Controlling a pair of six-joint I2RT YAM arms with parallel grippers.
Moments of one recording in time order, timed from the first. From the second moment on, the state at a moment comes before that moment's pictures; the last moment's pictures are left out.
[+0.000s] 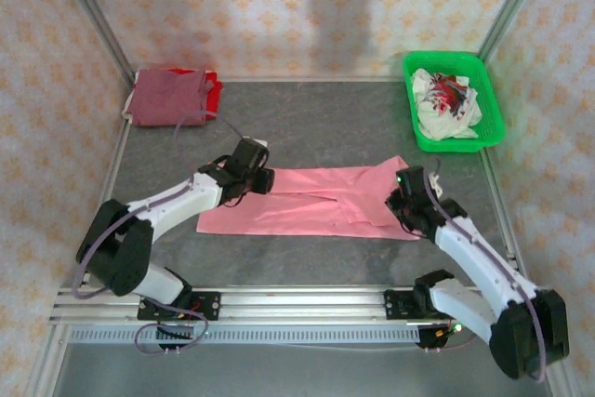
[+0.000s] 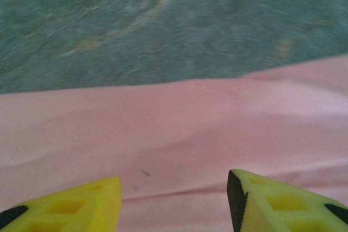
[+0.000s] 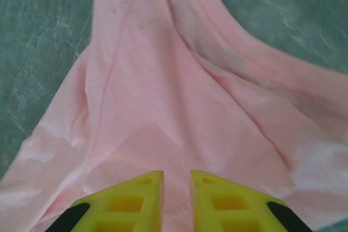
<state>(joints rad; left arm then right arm) -0.46 1.53 0.93 -0.38 -0.18 -0.35 0.33 1.09 0.69 -0.65 0.14 1.07</state>
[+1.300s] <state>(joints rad) -0.14 1.42 0.80 -0.54 -0.10 -0.58 0.26 1.60 0.99 -0.62 0.18 0.75</state>
